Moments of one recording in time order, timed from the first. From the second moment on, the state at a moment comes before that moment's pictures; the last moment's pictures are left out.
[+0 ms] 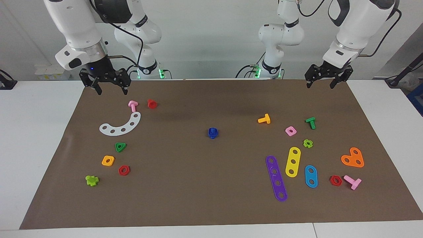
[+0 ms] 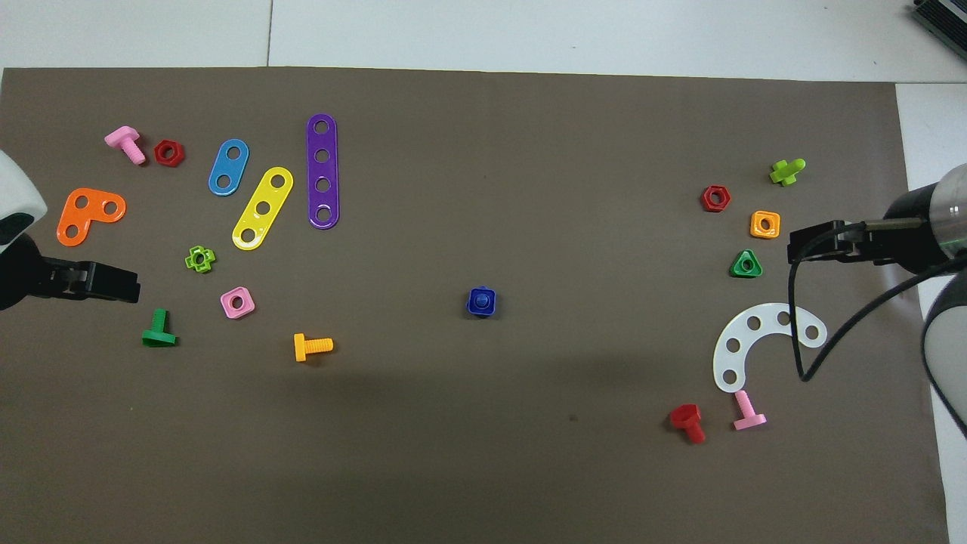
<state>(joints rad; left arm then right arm) -0.24 -0.14 0.16 -1.78 0.03 1.62 0.03 0.05 -0.05 0.00 -1.68 0.00 1.65 0.09</state>
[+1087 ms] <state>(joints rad) 0.00 -0.11 -0.05 -1.75 0.03 1.64 0.04 0.05 -0.05 0.00 -1.68 0.00 1.65 0.09</state>
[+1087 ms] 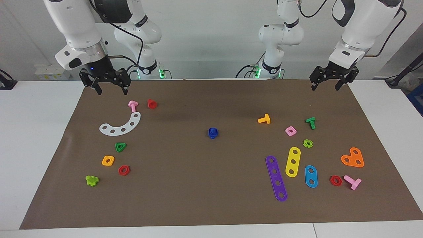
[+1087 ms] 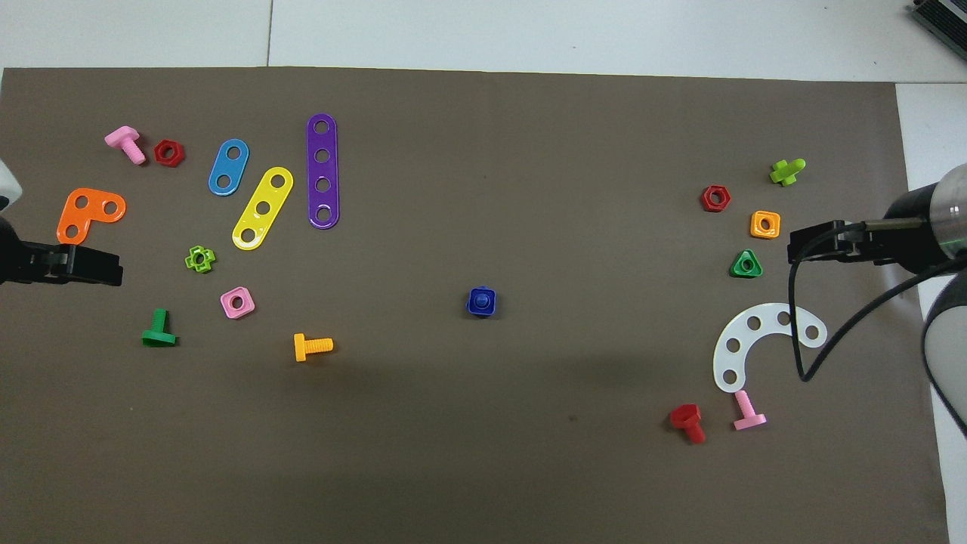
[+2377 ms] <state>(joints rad) -0.08 -0.09 0.04 -1.72 -0.06 1.63 0.04 0.05 -0.05 0.00 -1.68 0.00 1.65 0.09</state>
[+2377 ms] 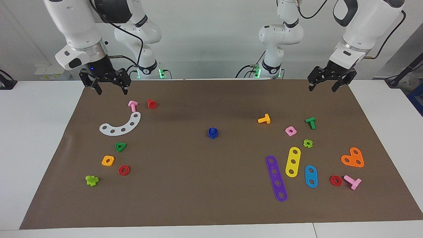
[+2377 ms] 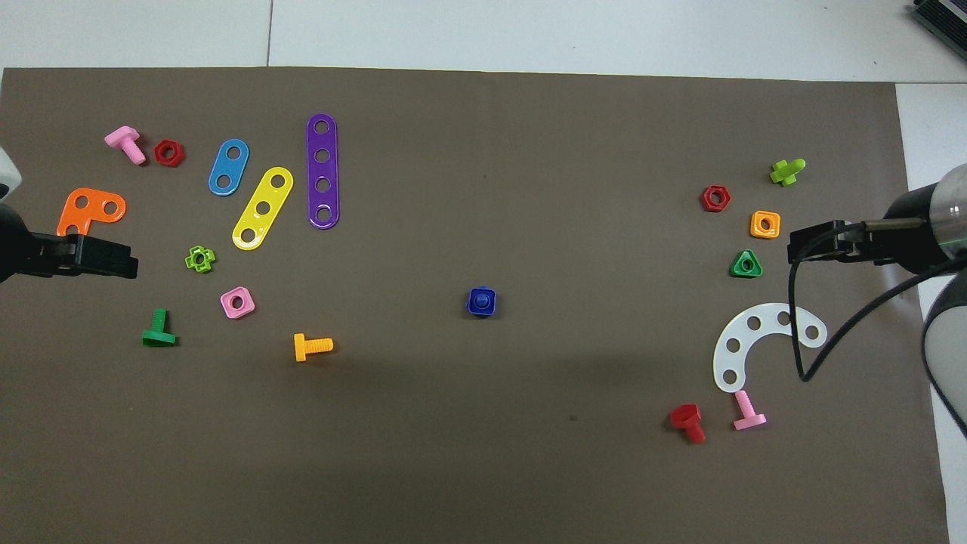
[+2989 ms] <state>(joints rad) -0.08 -0.08 0.04 -1.70 -0.06 1.59 0.04 0.05 -0.05 0.00 -1.68 0.00 1.65 0.09</state>
